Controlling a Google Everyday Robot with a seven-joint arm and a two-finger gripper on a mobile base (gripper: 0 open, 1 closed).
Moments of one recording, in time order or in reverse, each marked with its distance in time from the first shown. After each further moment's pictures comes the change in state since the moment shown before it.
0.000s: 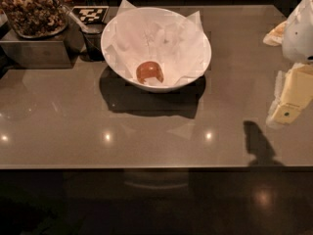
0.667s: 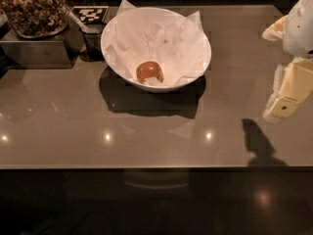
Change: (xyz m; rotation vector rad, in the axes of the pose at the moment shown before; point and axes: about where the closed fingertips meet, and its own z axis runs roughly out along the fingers) arm -0.005 -0.009 -0.003 0.011 -0.052 0.009
